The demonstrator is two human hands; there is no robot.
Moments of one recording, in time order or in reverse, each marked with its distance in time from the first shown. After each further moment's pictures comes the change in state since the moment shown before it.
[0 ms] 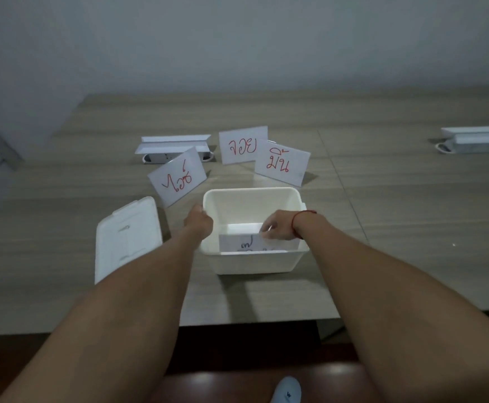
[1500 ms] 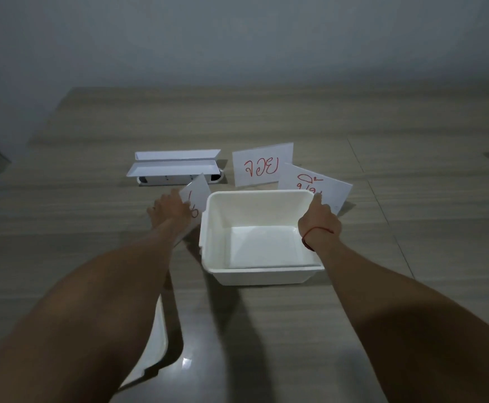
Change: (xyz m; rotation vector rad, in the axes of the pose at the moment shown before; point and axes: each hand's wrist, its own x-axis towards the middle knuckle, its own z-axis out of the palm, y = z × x) left_hand 0.214 0.022 -0.061 0.640 0.288 0.071; right_hand 0.166 0.004 -0.068 0.157 0.614 0.537
